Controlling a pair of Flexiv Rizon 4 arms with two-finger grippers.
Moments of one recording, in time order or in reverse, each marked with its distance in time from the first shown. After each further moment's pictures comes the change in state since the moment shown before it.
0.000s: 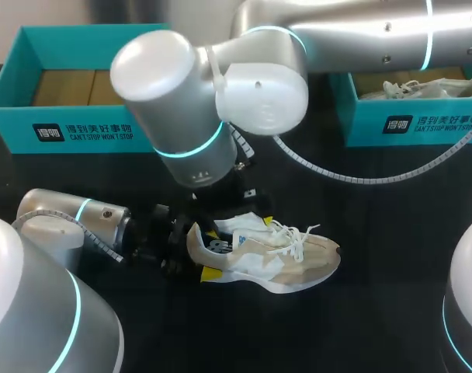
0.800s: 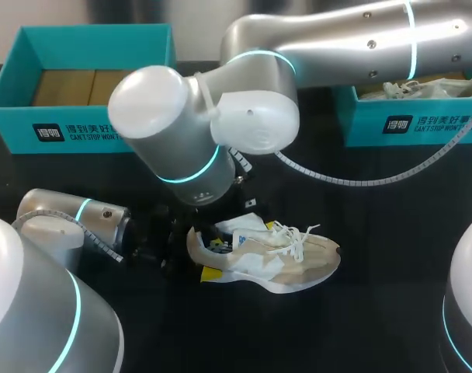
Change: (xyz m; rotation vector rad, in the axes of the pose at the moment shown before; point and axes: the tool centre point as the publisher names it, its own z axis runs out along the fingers) left arm 0.000 0.000 0.000 0.000 0.000 0.000; right arm 0.002 0.009 0.033 -0.051 -0.054 -0.031
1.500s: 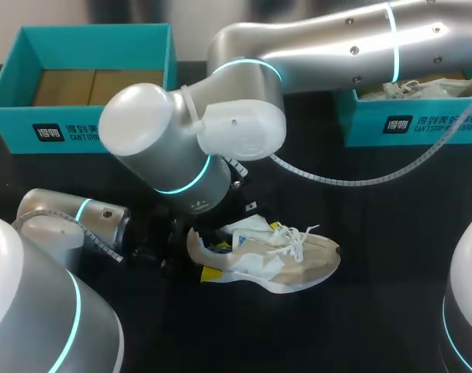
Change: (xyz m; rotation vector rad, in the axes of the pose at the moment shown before) left arm 0.000 0.000 0.000 0.000 0.000 0.000; right arm -0.006 0.002 0.015 -0.004 -0.084 -0.021
